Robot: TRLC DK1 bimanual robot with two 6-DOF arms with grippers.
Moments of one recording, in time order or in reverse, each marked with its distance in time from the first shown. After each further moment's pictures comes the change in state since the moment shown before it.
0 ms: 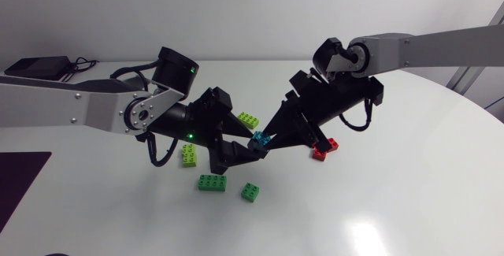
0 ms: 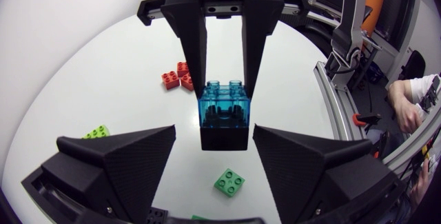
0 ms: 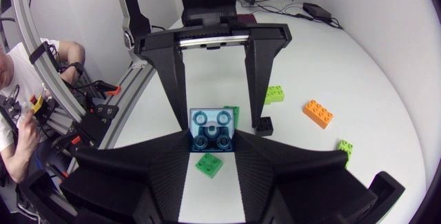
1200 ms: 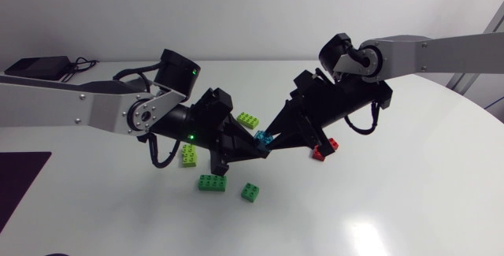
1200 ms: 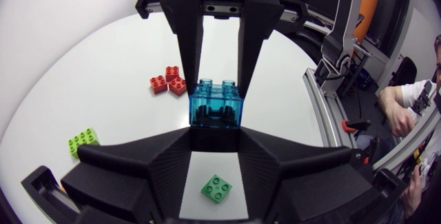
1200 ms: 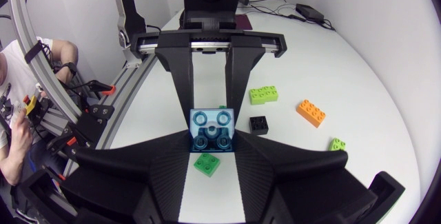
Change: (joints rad) left arm 0.000 0.015 0.000 0.005 0.070 -0.025; right arm 0.005 -0.082 -0.080 0.107 0.019 0.079
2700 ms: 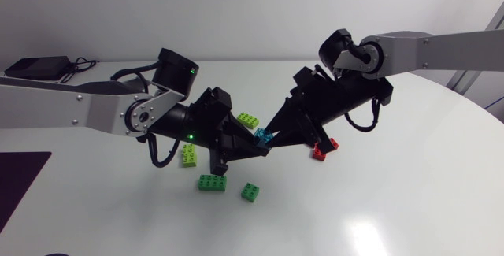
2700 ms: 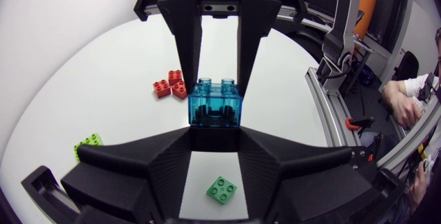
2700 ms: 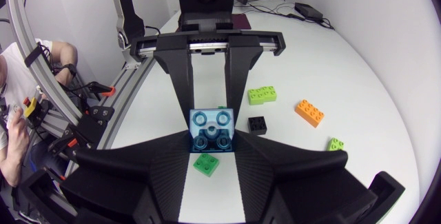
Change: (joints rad) left arm -0.004 -0.010 -0.011 0.022 -0.006 0.019; right arm -0.002 -0.003 0.021 -0.003 0.005 0.026
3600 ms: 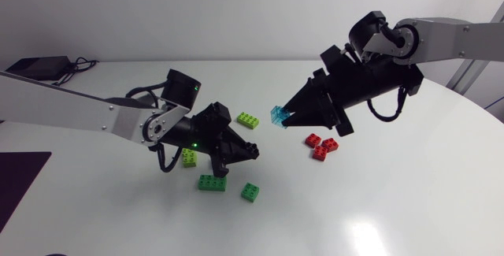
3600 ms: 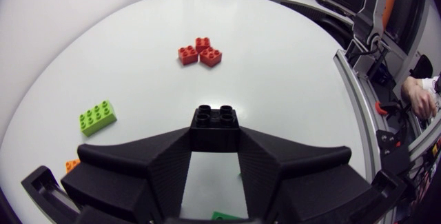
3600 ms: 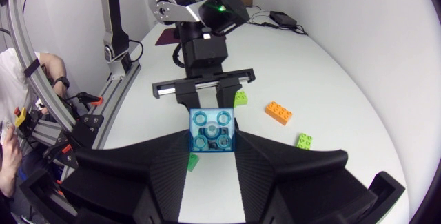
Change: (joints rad) left arm 0.050 0.150 -0.026 0.138 -0.095 0.016; right arm -0.111 -0.065 0.007 -0.007 -0.021 0.011
